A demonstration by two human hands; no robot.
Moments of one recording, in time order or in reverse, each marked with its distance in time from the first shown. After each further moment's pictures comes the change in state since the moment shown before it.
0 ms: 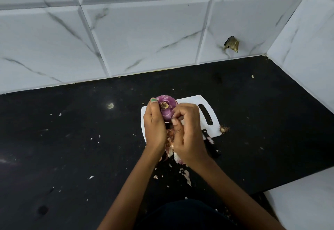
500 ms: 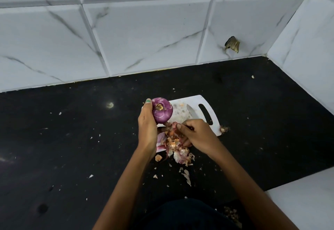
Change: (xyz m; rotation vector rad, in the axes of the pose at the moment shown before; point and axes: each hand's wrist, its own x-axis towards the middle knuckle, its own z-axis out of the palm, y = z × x) left_hand 0.007 -0.002 -0.017 -0.101 -0.071 -0.250; right_hand 0.004 0.038 -0.028 0.003 -0.584 0.737
